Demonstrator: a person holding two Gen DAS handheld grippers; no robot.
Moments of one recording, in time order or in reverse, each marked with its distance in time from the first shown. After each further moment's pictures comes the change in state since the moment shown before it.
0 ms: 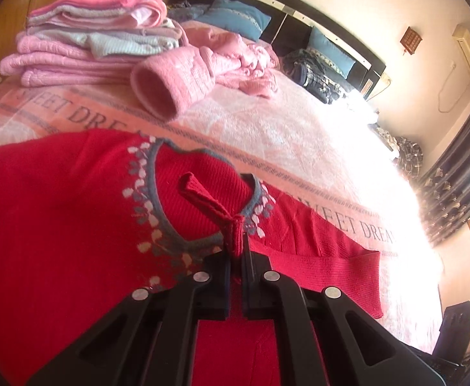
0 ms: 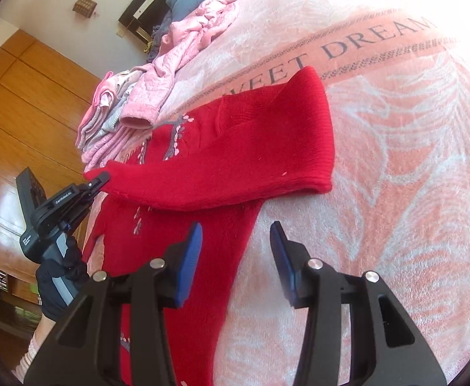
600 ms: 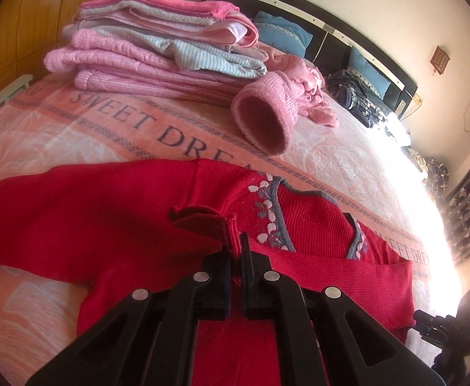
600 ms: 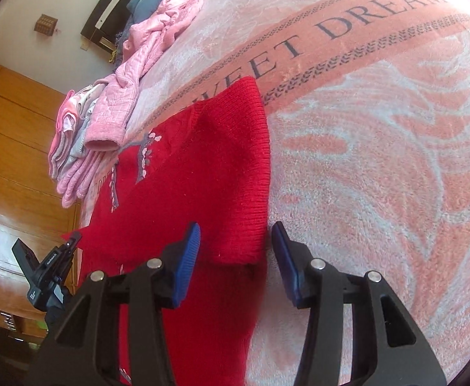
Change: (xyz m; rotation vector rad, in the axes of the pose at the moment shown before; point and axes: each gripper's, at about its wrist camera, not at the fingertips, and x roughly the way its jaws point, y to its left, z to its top) left arm 0.005 0.131 0.017 -0.073 0.012 0.112; right arm 0.072 -0.003 0.037 0.150 0.042 -0.084
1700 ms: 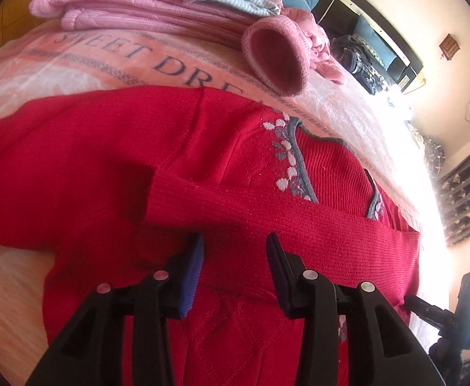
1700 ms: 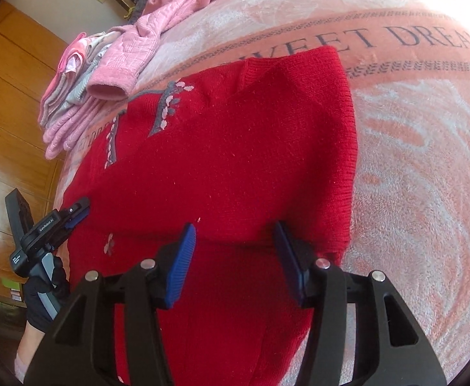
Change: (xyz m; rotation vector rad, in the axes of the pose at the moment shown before) left arm 0.038 0.011 -0.016 -0.006 0.179 -0.058; right arm 0.033 0.059 -0.023 -0.200 0.068 -0.096
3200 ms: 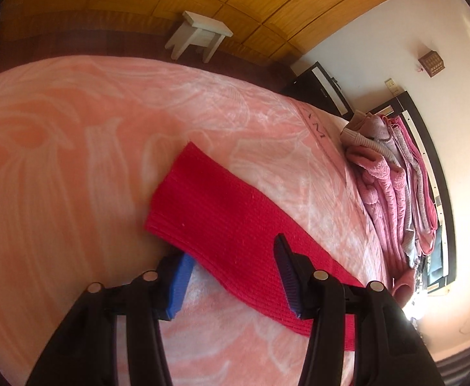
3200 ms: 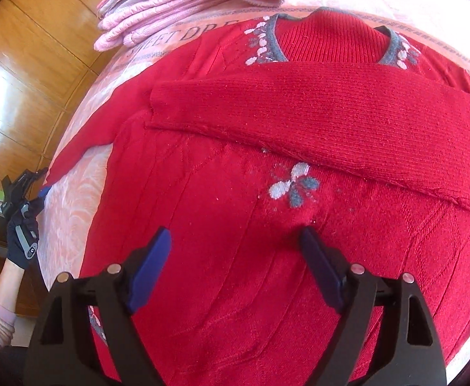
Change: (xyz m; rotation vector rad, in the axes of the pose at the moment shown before) left arm -0.208 0.432 -0.048 -0.740 -0.400 0.120; right arm 0.071 0.192 -0.073 -0.347 0.160 0.017
